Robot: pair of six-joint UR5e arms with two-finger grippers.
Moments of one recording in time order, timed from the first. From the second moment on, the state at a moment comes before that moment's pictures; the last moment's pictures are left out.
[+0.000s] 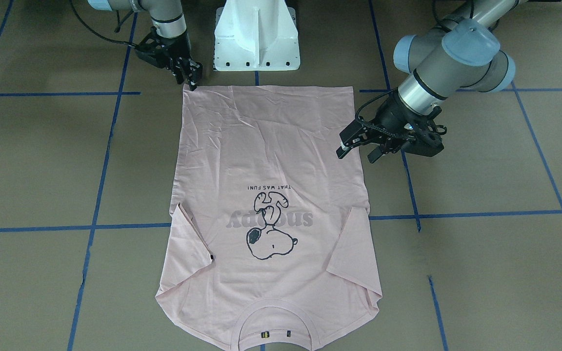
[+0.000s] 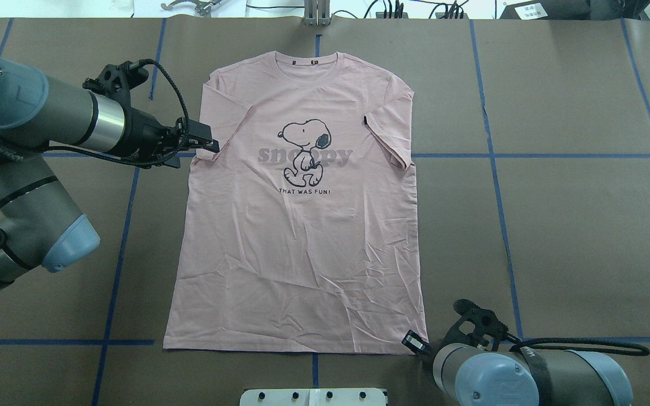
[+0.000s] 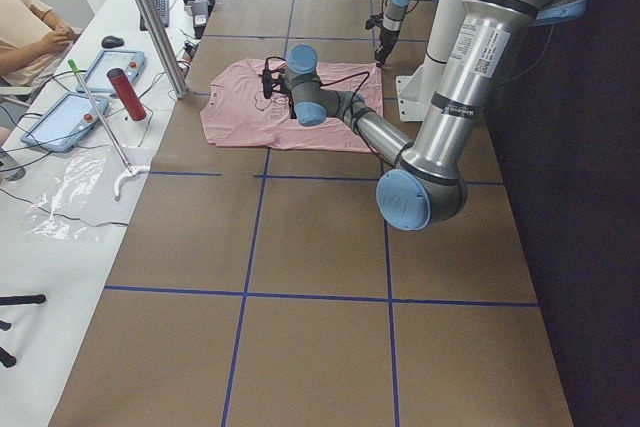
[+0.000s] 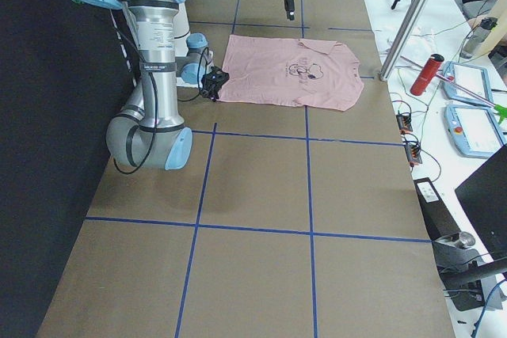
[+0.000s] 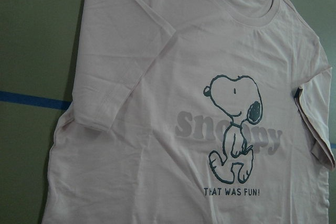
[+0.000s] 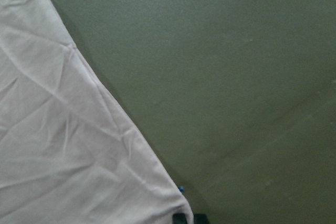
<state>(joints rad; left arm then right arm) -0.79 -1.95 -1.72 -2.27 -2.10 -1.41 0.05 -1.43 2.07 -1.43 1.46 2.17</state>
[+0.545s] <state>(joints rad) -0.72 -1.93 -1.79 -2.26 -2.08 -1.58 0.07 -1.44 2.13 -1.43 1.47 2.16</state>
